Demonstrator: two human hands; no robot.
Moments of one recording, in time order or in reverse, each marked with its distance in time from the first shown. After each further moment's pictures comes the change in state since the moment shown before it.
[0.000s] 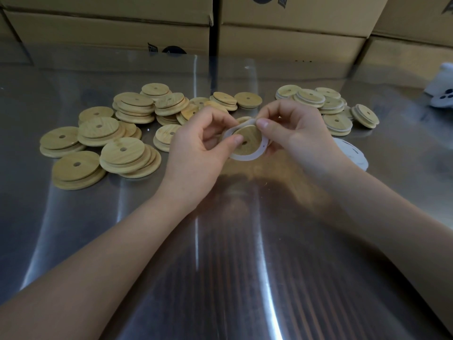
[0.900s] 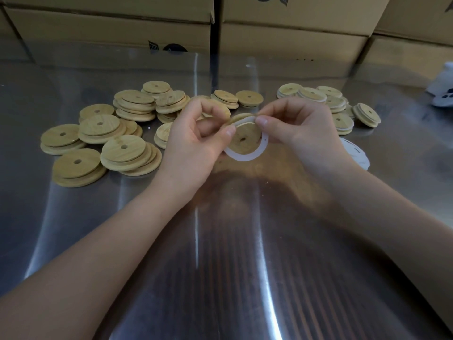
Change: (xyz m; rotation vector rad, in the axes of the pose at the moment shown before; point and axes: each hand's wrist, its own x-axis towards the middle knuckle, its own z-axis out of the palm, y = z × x) left_hand 0.004 -0.003 -0.007 -0.158 0.009 -0.085; right_hand -0.002 0.000 -0.001 0.011 0.089 -0.030
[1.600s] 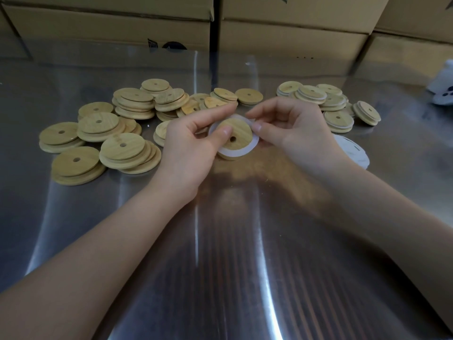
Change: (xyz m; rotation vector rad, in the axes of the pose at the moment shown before) left_hand 0.002 -0.001 0.005 -0.029 0.085 -0.106; right_hand 0.000 0.000 0.005 0.013 -0.089 0.041
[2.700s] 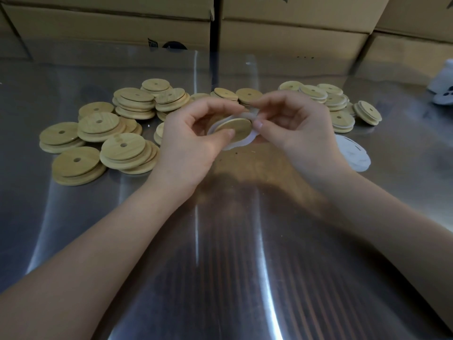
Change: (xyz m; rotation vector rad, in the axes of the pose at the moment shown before) left_hand -0.002 0.009 -0.003 0.084 -0.079 0.180; right_hand -0.005 0.004 0.004 0.011 0.082 -0.167
